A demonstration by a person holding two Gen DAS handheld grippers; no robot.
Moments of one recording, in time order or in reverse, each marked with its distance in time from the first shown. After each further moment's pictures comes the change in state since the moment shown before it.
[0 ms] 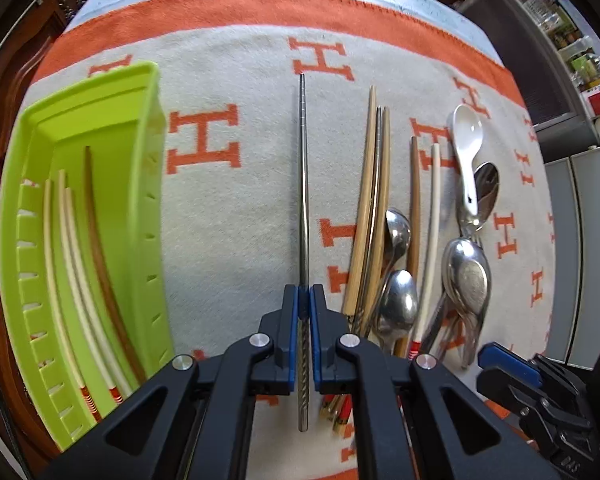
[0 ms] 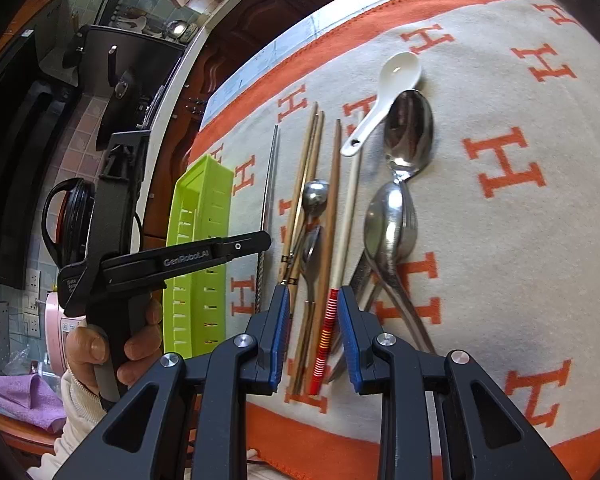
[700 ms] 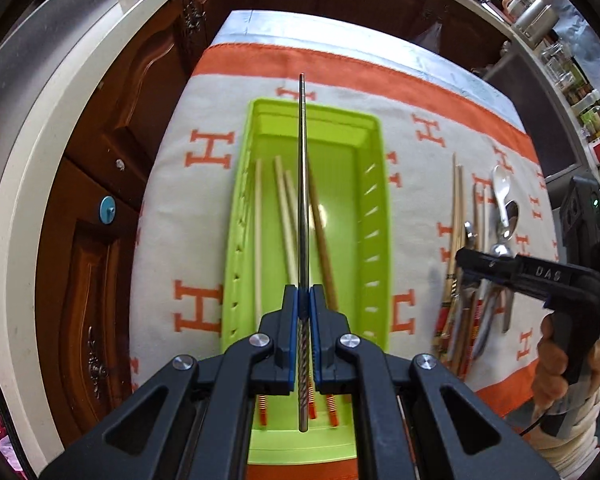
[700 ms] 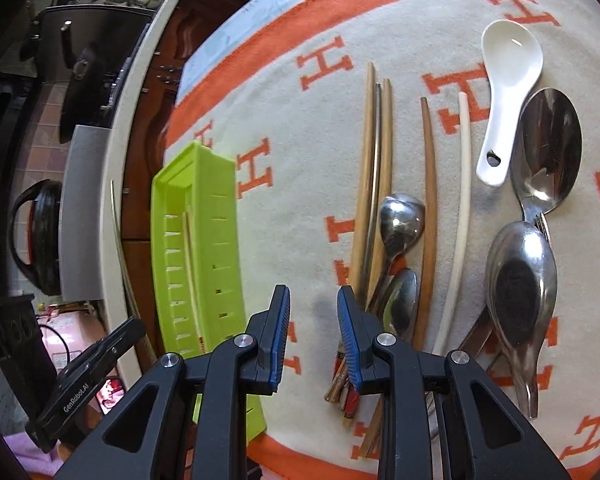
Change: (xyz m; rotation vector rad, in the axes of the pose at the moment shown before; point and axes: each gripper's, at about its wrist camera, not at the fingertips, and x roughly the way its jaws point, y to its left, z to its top) left arm -0.097 0.129 -0.050 -0.102 -0.157 0.075; right arm 0.098 0.059 0.055 0.072 0.170 -0.089
